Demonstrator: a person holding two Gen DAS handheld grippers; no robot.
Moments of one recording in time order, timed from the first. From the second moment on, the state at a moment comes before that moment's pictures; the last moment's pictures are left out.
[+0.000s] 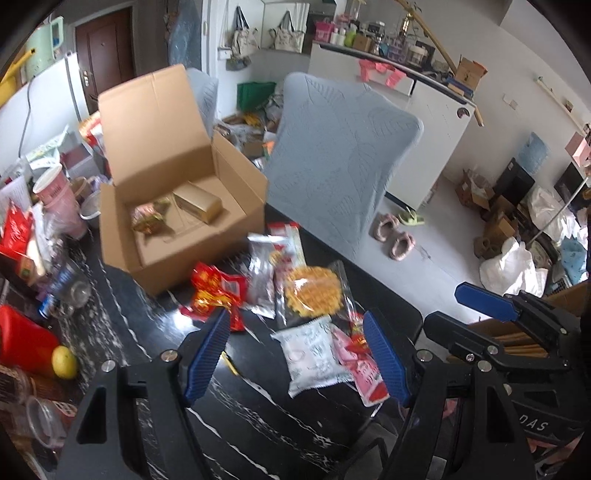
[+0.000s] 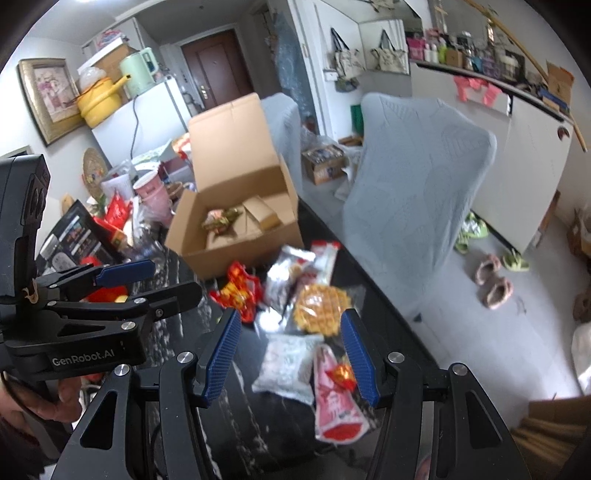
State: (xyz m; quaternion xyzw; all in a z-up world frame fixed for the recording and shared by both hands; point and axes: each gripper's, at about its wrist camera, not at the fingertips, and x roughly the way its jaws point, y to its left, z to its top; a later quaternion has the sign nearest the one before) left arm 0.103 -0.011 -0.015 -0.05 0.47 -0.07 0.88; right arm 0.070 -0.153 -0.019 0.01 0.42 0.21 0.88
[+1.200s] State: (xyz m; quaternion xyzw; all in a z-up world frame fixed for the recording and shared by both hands) left arm 0.142 -0.068 -0.181 -0.05 0.62 -0.07 0.78; right arm 0.086 -0.216 -0.154 0.06 0.55 0.14 0.82
